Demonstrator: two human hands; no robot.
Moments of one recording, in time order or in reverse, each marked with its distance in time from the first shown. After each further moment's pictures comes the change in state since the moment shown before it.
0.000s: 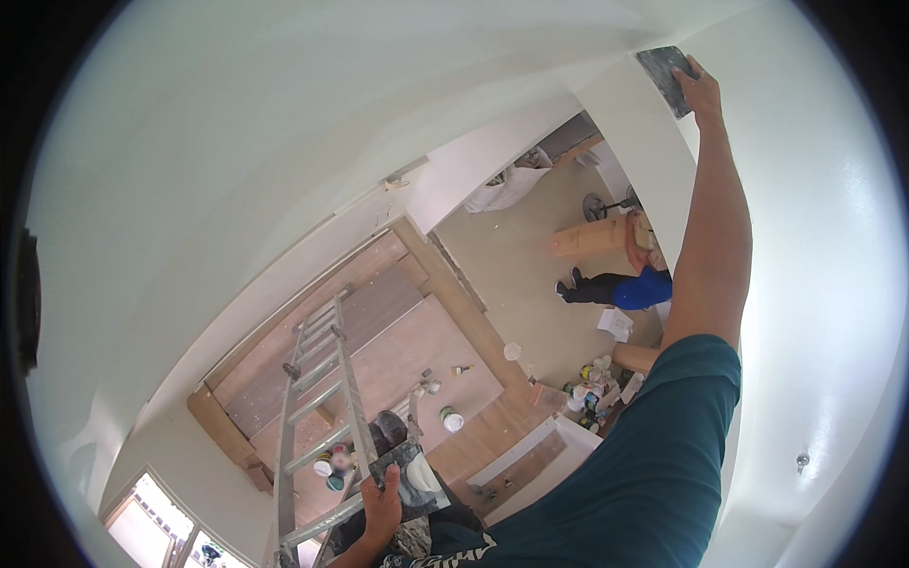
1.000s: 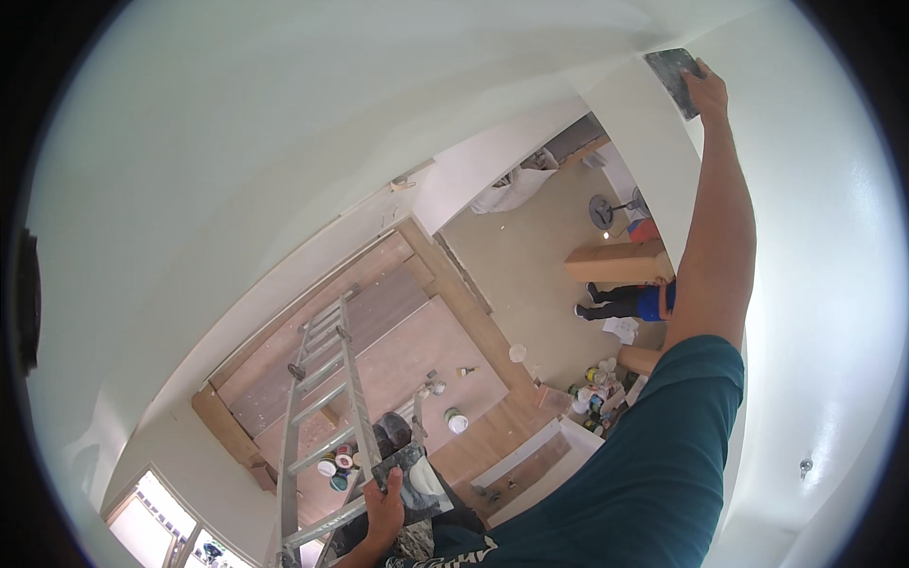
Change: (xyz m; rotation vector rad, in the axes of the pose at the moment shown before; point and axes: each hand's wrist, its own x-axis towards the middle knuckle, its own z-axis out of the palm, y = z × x) left_hand 0.001 0.002 -0.002 -0.043 -0.045 -0.060; right_hand 0.019 0.014 0.011 -0.146 0.044 0.031
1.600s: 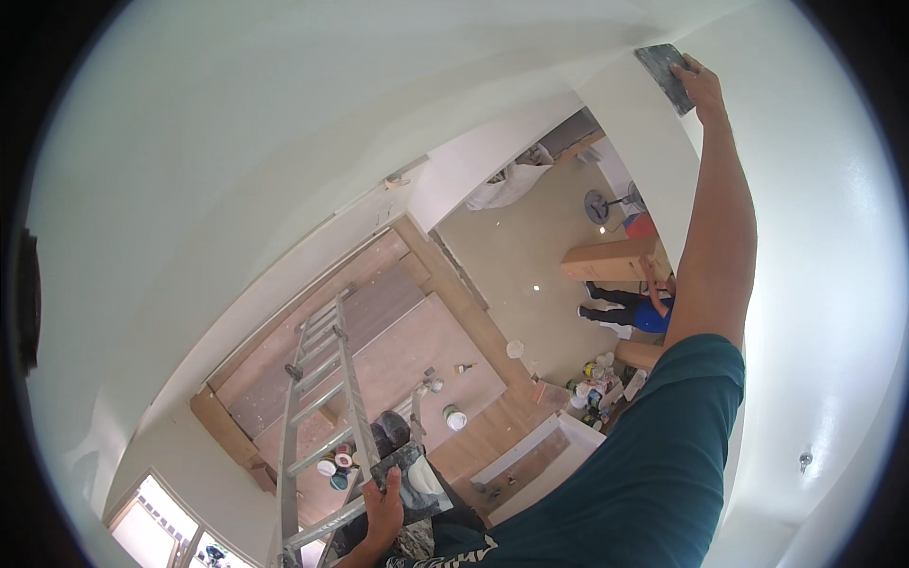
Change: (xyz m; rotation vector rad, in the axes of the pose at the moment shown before) left_hand 0.000 0.005 0.000 0.032 -0.006 -0.015; right_hand -0.015 -0.009 -0.010 0.325 -0.138 0.055
